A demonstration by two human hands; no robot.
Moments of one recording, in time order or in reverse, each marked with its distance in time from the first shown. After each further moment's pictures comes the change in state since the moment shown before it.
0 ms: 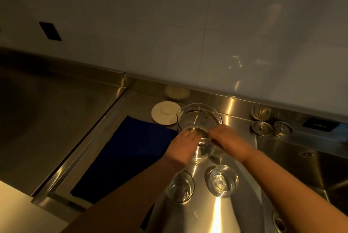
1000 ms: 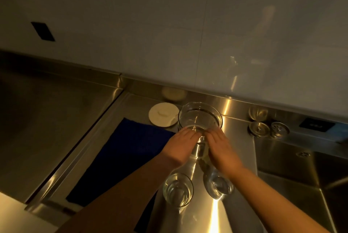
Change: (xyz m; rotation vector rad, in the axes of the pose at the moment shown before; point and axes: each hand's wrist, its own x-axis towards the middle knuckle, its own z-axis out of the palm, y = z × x) left_hand 0.011 -0.011 -0.006 0.012 0.009 0.096; right_hand -0.006 -0.041 0.025 -0.101 0.321 0.158
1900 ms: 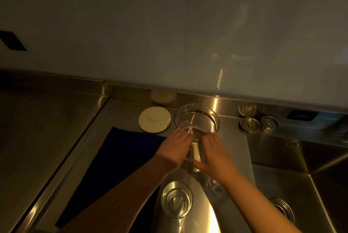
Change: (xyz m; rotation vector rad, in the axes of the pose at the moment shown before) left_hand 0.016 -0.018 0.008 0.053 -0.104 0.064; right_hand 0.001 -0.019 -0.007 0.095 -0.095 0.248
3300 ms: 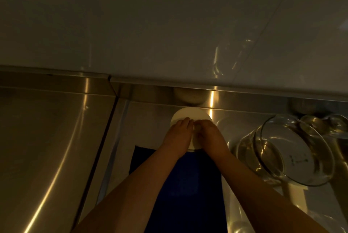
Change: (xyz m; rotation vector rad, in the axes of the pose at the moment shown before) left_hand 0.053 -0.236 0.083 -0.265 -0.281 -0.118; right_hand 0.204 -0.046 0.179 0.303 -0.204 0.442
